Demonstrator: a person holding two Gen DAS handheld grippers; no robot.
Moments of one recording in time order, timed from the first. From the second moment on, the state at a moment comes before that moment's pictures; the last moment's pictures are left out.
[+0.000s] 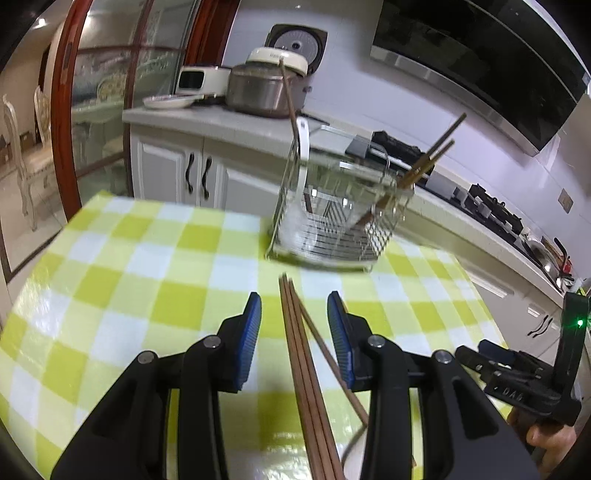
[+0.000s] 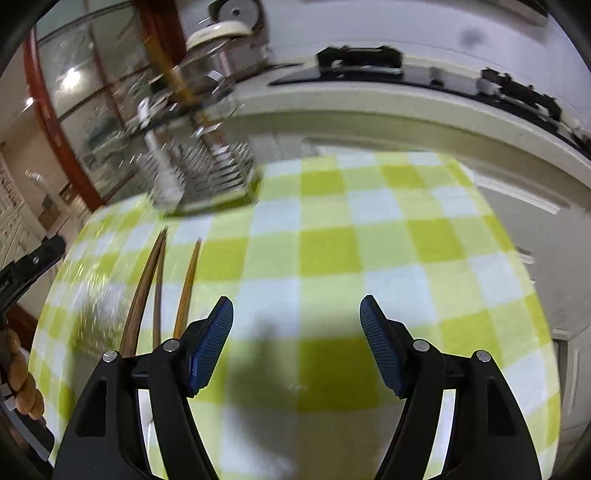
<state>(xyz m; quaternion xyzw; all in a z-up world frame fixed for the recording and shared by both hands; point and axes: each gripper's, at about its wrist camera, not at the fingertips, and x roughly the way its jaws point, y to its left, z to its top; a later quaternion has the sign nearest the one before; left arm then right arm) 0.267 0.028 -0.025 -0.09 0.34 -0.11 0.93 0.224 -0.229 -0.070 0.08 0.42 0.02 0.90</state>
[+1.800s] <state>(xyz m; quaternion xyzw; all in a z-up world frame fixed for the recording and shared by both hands) 0.354 -0.076 -0.099 -0.01 0.49 -0.18 0.85 0.226 -0.232 -0.089 0.09 0.43 0.01 0.90</state>
